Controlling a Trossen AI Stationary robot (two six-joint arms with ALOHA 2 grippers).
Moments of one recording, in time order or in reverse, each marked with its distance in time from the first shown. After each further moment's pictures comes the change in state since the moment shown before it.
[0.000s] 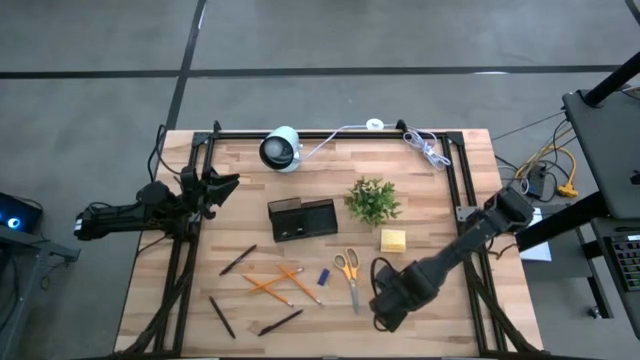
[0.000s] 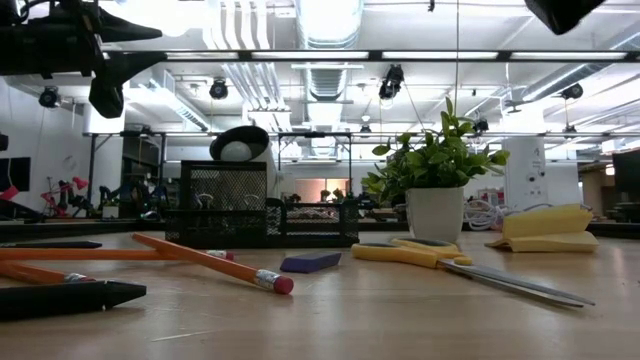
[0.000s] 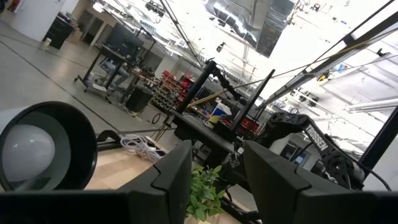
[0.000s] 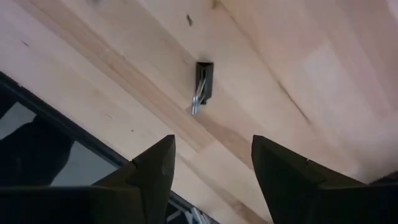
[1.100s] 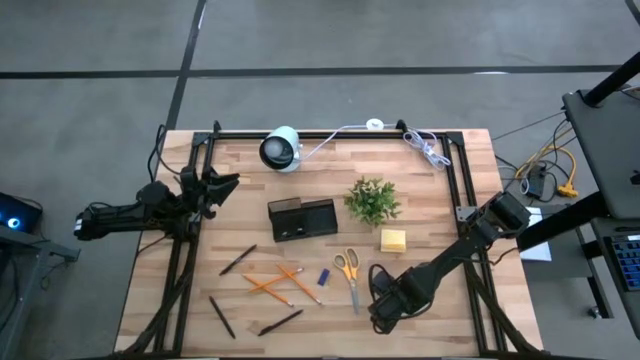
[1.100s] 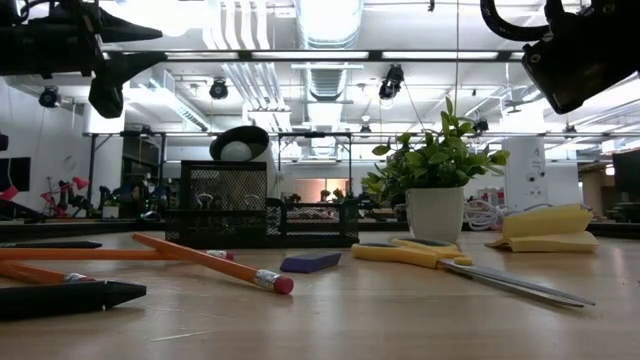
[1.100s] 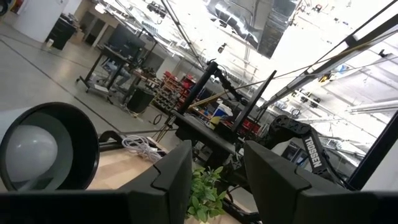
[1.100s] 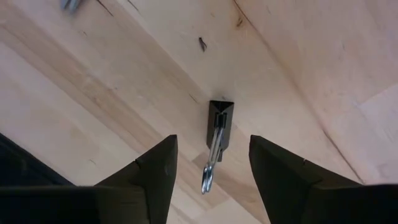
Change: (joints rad) left arm 0.000 0.000 0.000 0.000 -0.008 0.000; right arm 0.019 0.042 -0.190 0.296 0.053 0.000
